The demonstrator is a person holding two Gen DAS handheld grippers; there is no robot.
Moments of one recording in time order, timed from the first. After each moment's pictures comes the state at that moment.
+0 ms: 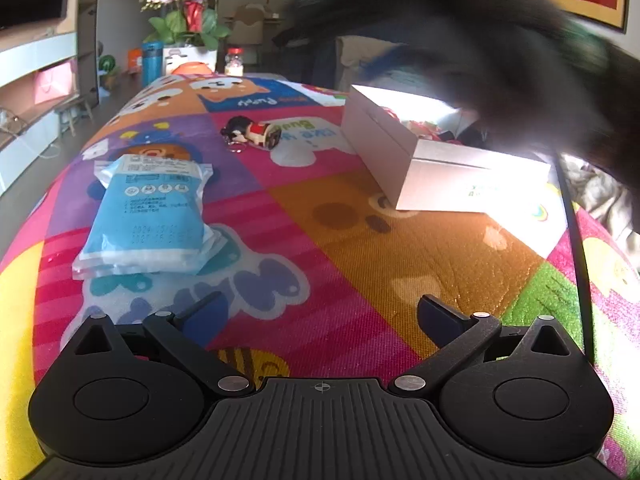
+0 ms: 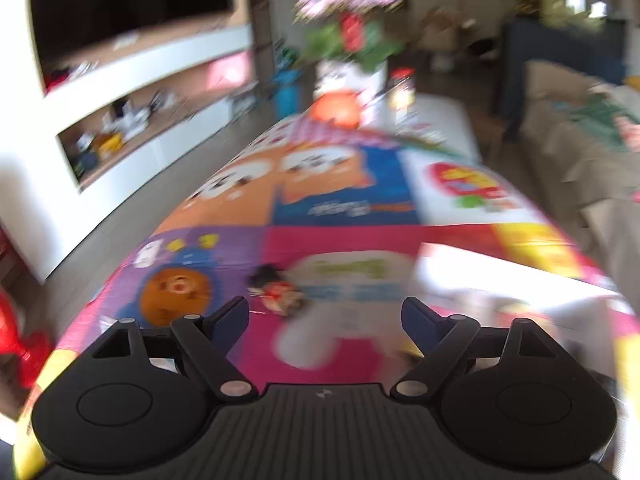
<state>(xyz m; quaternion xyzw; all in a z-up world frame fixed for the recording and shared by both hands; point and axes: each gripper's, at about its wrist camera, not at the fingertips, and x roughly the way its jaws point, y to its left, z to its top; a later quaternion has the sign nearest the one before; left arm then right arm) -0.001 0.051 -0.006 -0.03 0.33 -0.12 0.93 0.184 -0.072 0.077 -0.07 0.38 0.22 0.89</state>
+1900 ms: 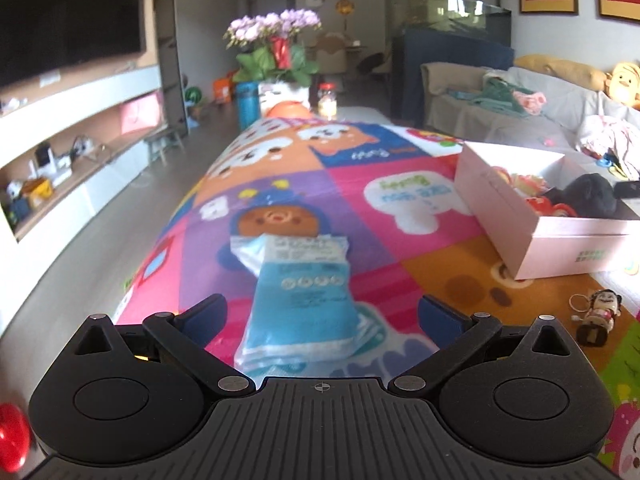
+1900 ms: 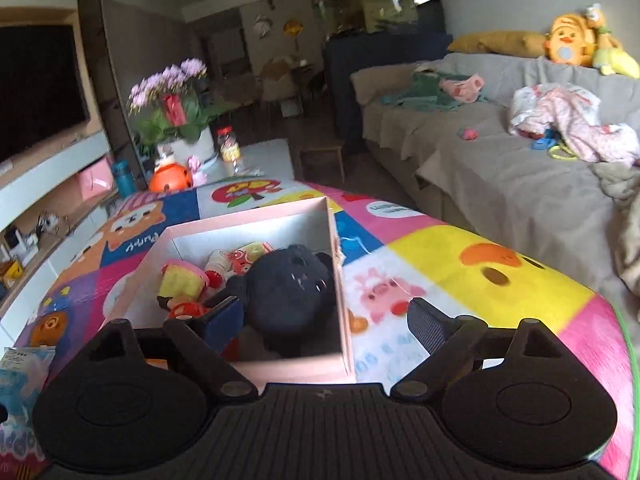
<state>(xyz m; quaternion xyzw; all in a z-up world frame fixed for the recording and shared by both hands) 0.013 0.090 0.034 0.01 0.30 0.02 0.95 0.102 -0.305 0.046 0.08 0.29 0.01 0.95</state>
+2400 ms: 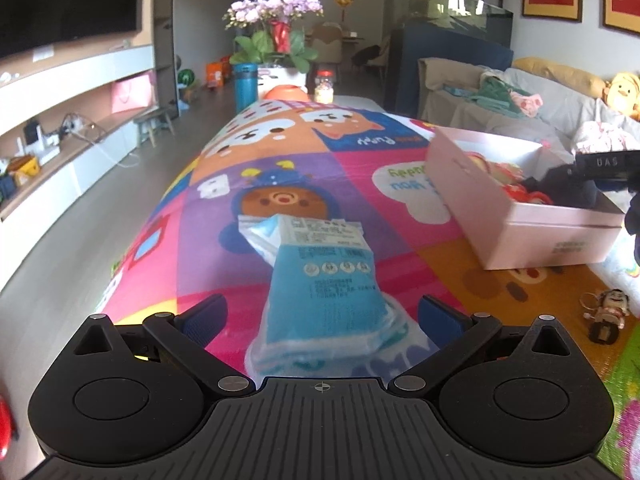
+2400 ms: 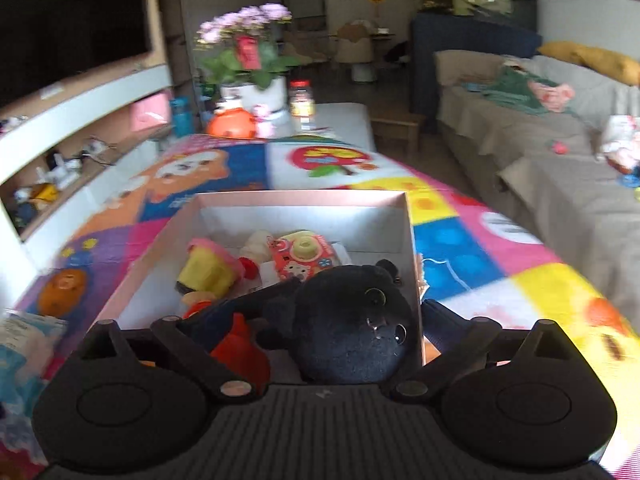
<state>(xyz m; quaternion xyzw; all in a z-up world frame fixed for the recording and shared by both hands) 0.029 0.112 0.018 -0.01 0.31 0.01 0.95 0.157 -0.220 0.036 0.01 0.33 0.13 0.94</state>
